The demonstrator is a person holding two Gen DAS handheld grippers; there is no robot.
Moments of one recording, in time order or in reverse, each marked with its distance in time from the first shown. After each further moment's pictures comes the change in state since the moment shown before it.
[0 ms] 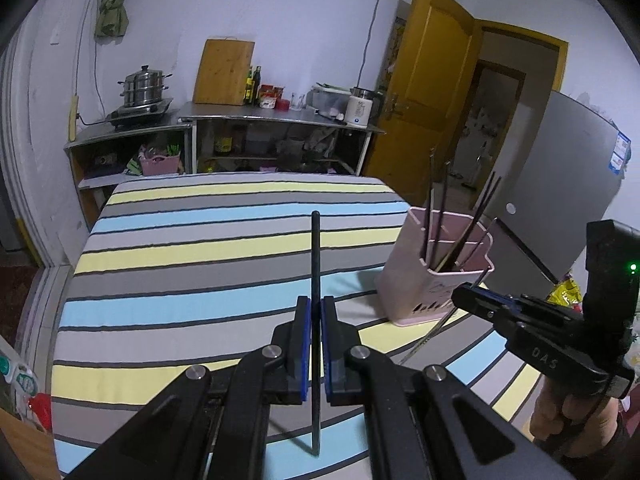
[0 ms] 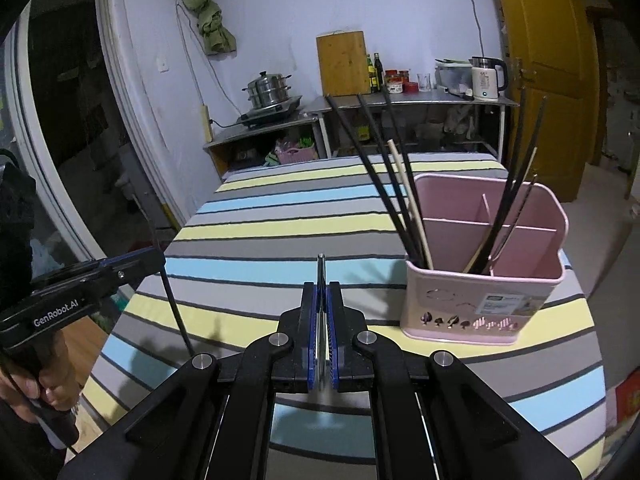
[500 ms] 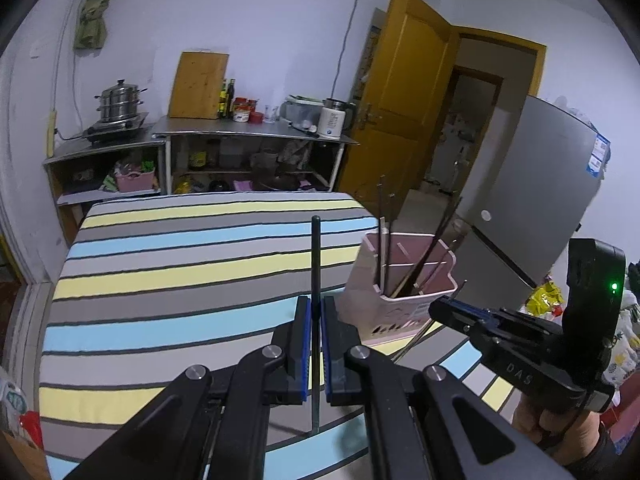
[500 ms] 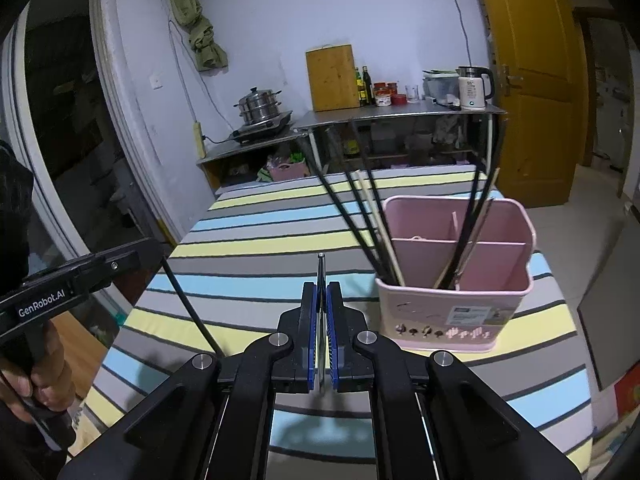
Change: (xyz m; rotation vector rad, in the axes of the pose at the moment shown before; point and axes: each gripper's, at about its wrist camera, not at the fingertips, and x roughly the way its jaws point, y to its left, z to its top) left arm -0.005 -0.036 0.028 0.030 -0.030 -0.083; right arm -0.022 -0.015 0.006 0.023 -0.049 -0.024
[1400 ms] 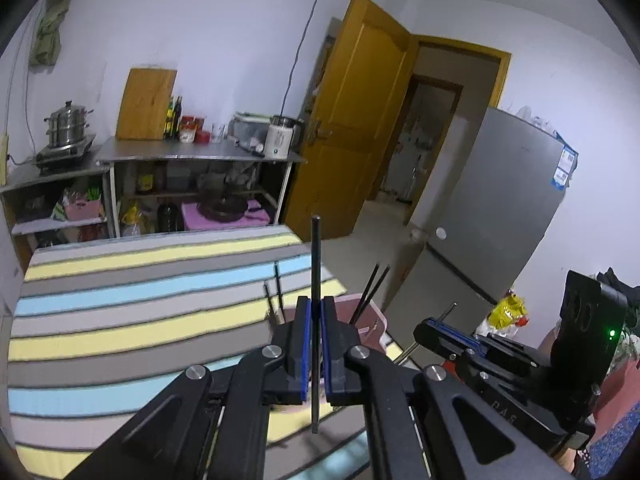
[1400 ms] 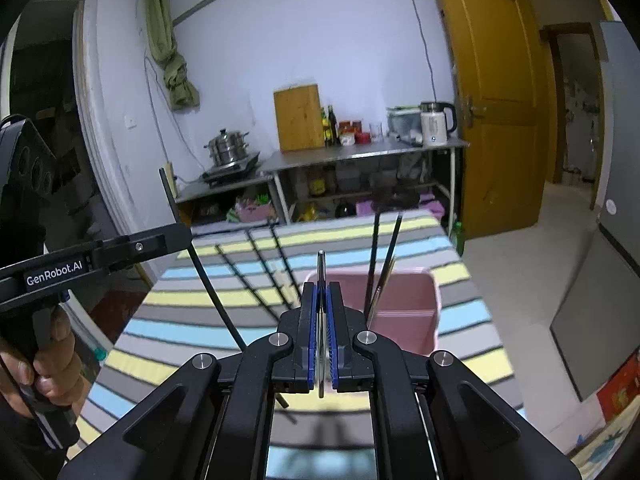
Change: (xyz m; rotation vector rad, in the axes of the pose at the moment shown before) left arm 0.037 -0.070 0.088 0.038 -0.042 -0.155; right arm -0.050 -0.050 0.048 0.028 -0.132 -0.098
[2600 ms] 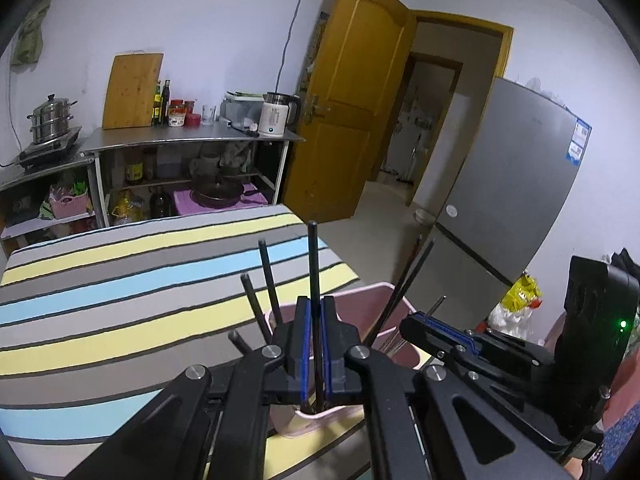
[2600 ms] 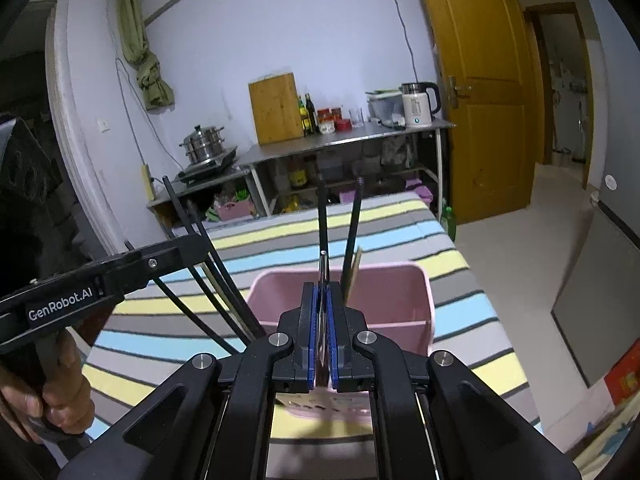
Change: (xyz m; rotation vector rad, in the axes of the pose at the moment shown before) left arm 0.098 0.009 -0.022 0.044 0.076 0.010; right arm 0.068 -0.034 -0.014 0.059 0.043 -0.041
